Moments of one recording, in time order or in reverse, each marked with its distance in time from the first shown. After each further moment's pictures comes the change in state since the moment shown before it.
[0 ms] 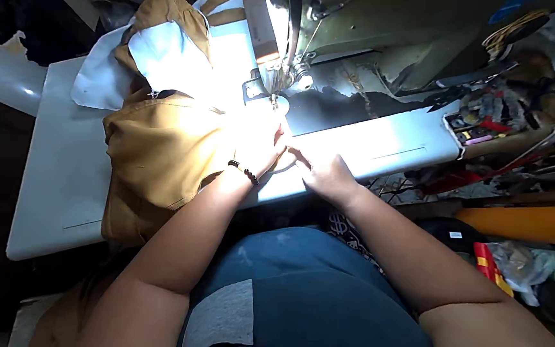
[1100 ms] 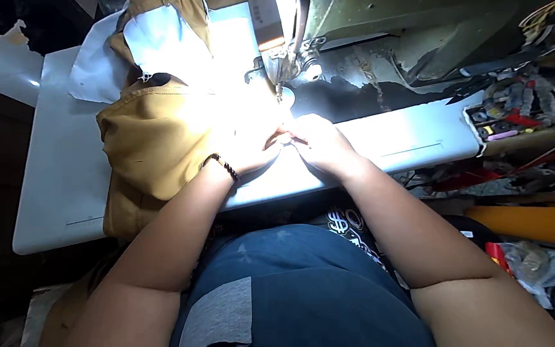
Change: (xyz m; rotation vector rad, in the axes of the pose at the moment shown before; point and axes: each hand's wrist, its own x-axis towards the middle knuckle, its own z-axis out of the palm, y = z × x) left_hand -0.007 -0.033 -0.018 -0.069 -0.123 0.294; right_hand 0.049 0.021 -0.003 -0.097 -0.164 -0.146
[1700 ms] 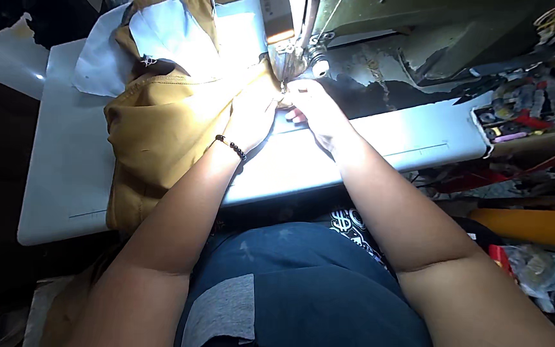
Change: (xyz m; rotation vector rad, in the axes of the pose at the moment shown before) left_hand 0.024 0.005 -0.019 0.136 0.226 -0.175; right_hand 0.051 -0.013 -0.009 0.908 0.109 0.591
